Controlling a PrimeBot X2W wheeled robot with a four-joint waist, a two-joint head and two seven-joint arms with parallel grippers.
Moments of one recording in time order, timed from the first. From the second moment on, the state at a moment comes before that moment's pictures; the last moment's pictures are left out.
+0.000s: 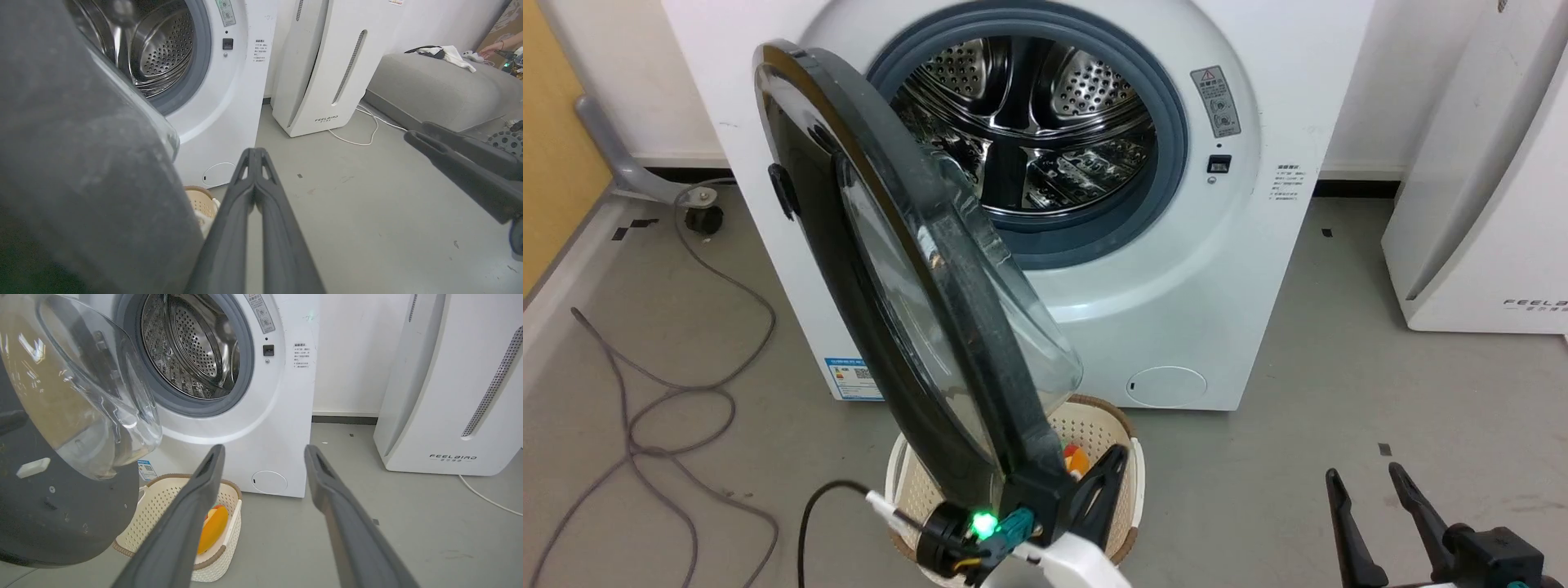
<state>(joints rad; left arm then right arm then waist) -0.17 0.05 -0.64 0.13 -0.32 0.17 0.03 0.16 -0.05 -0.02 0.00 0.11 0.13 -0.12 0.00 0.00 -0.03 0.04</state>
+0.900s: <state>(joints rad) 0.17 0.25 -0.46 -0.22 -0.31 0.44 0.05 0.18 -0.05 -0.05 -0.01 0.11 0.13 -0.12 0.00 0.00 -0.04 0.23</state>
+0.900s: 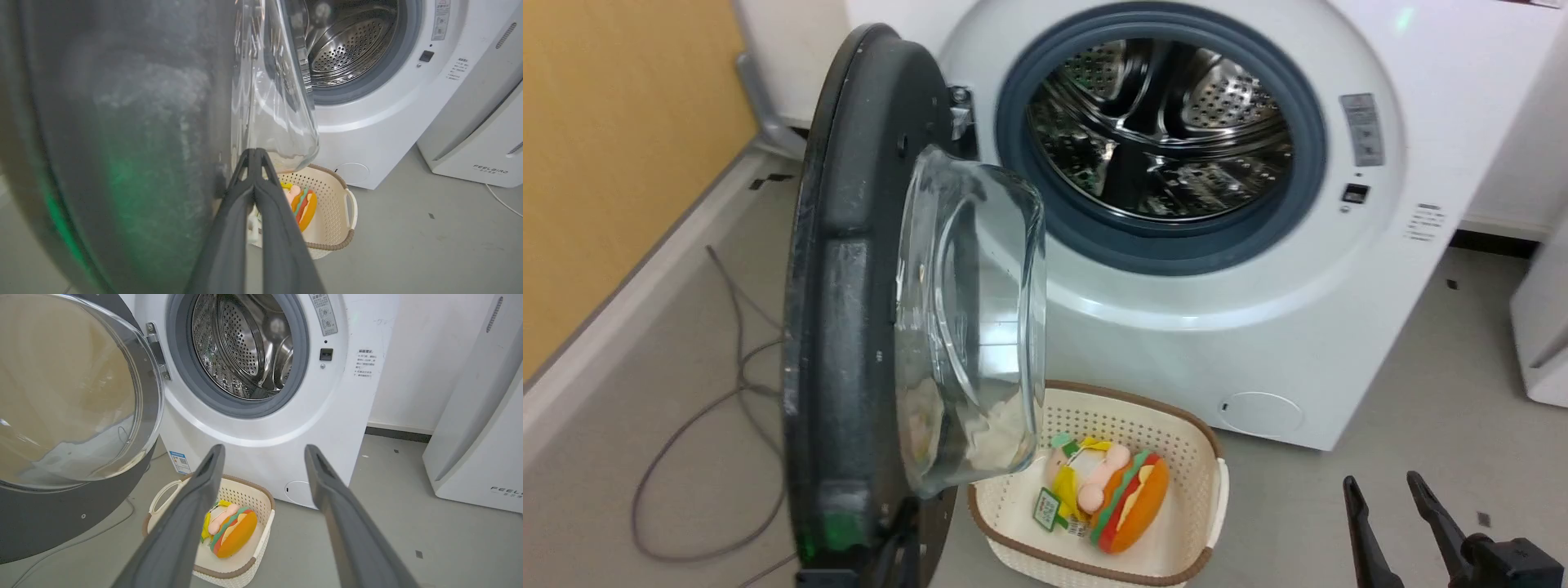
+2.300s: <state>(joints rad) -0.26 0.48 0.05 0.58 -0.50 0.23 -0.26 0.15 -0.05 -0.05 0.01 0.12 0.13 -0.13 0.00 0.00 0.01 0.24</state>
